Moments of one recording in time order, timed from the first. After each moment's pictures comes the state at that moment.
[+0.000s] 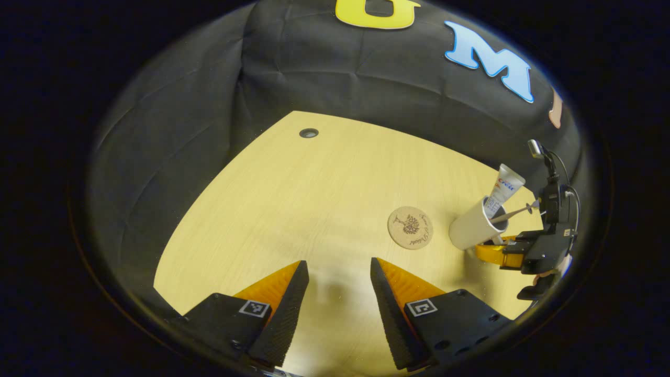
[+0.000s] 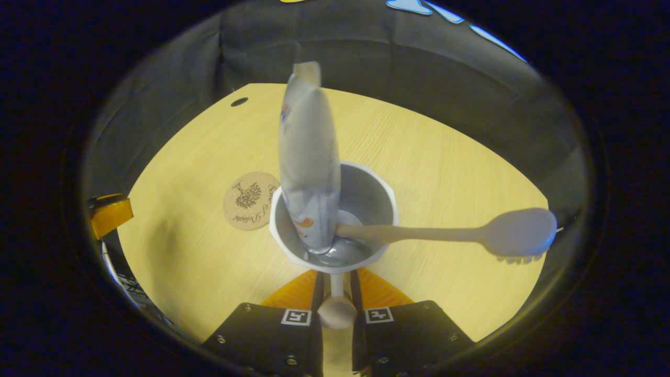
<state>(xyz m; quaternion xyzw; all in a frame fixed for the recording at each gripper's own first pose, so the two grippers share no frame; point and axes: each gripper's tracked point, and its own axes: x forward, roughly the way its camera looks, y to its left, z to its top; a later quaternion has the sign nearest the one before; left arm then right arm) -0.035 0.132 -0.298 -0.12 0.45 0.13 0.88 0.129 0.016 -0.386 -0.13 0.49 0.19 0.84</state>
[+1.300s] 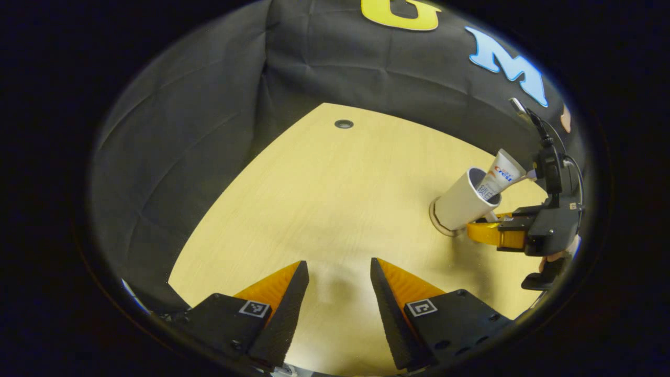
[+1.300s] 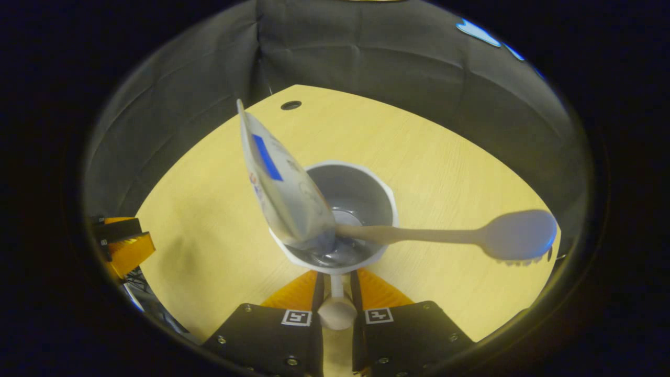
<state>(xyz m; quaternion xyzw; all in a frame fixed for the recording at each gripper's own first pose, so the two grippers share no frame) -0.100 0.153 -0.263 -0.12 0.46 0.18 0.86 0.144 0.162 -0.402 -0.16 0.47 0.26 0.83</state>
